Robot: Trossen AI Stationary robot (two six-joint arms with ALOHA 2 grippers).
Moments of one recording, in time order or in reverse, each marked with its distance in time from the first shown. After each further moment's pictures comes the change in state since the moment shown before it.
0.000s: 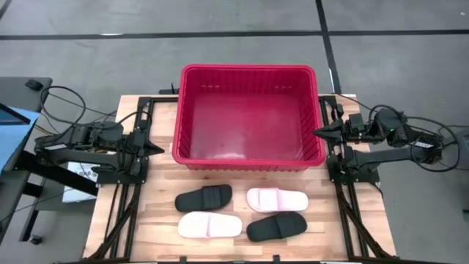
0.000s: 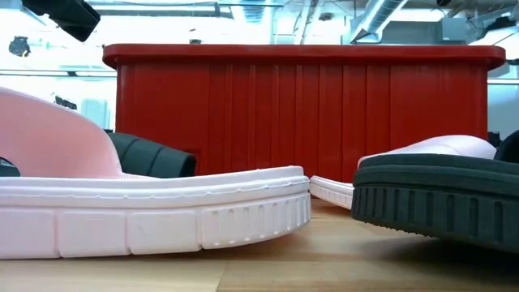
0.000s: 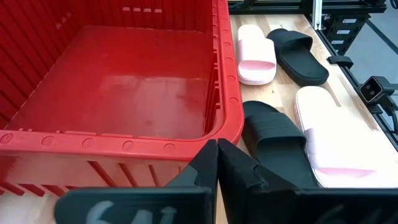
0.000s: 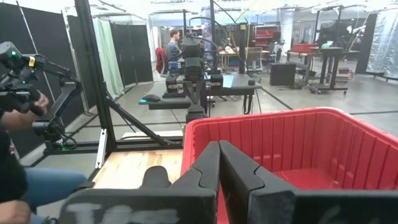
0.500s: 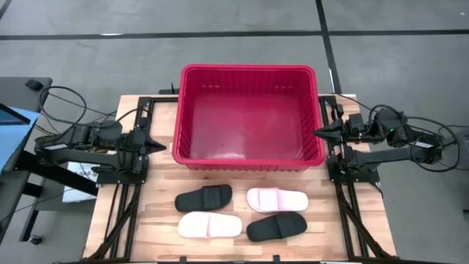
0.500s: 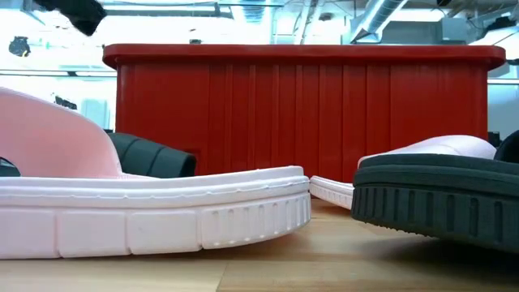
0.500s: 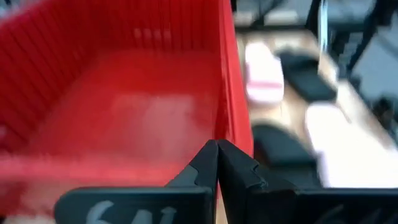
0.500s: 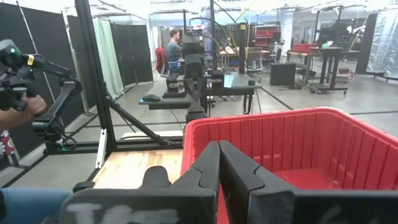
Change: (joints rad) left arm 0.000 0.009 -0.002 0.134 -0.034 0.028; right arm 0.000 0.000 0.000 0.000 0.000 0.000
